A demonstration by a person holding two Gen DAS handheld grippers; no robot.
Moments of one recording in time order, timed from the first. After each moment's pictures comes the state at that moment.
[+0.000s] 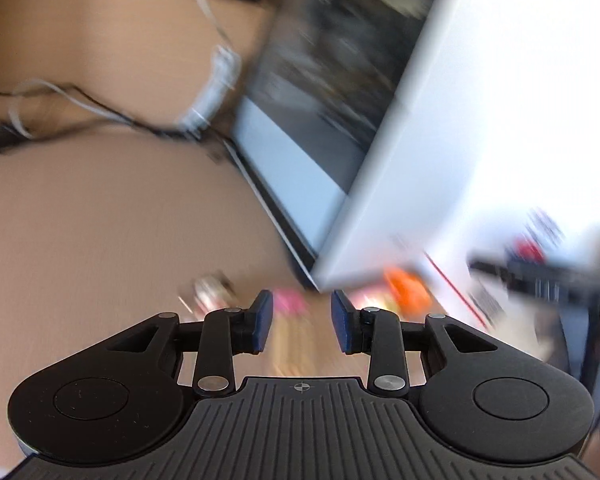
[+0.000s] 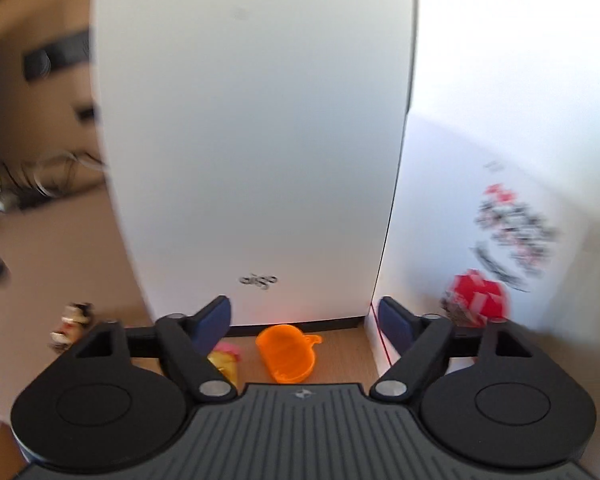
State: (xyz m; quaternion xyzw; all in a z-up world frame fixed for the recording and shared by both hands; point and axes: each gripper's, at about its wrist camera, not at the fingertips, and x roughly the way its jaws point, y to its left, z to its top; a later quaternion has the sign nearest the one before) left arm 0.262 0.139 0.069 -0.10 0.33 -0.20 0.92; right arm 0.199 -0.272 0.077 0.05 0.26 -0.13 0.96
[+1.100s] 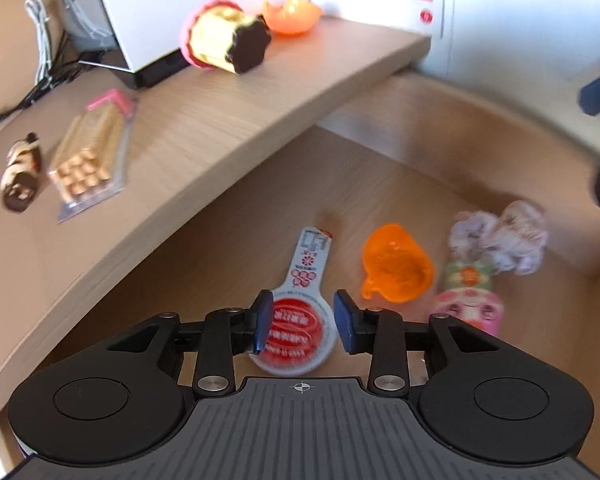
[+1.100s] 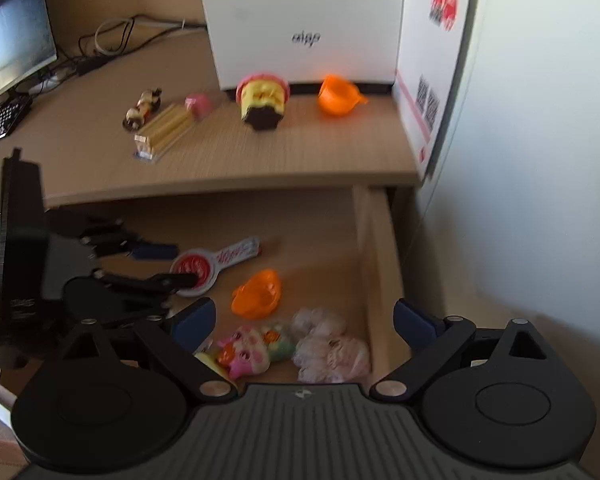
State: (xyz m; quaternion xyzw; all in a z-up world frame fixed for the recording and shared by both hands) left arm 0.225 0.003 -0.094 0.21 0.40 -0.24 0.86; right arm 0.090 -0.252 -0.012 0.09 0.46 -0.07 0.88
